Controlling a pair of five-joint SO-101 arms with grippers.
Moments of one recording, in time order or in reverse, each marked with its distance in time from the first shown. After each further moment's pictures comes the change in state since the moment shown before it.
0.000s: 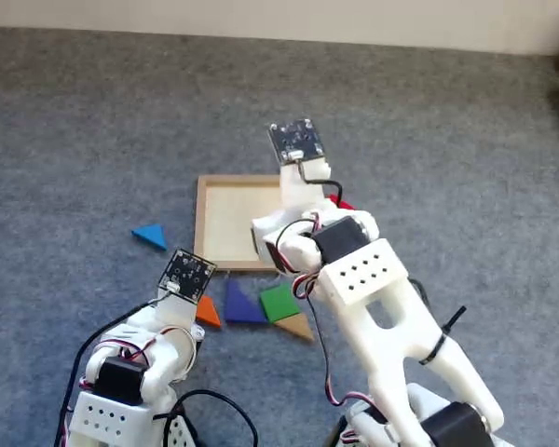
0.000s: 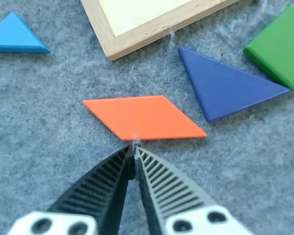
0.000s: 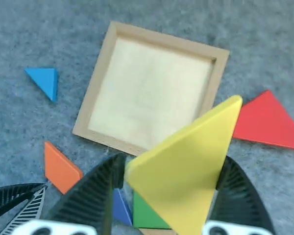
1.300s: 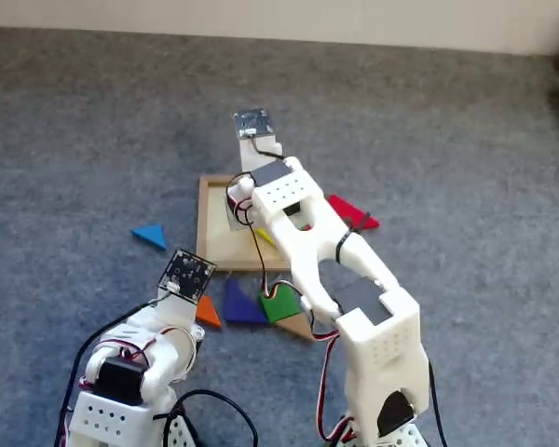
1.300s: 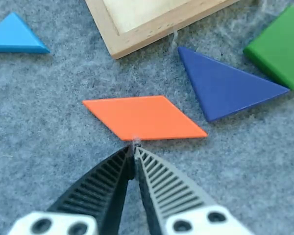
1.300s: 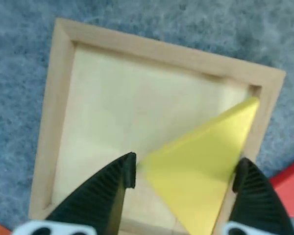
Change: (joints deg) left arm 0.0 0.0 0.0 0.0 0.0; right arm 0.1 49.9 -35.3 0.4 -3.3
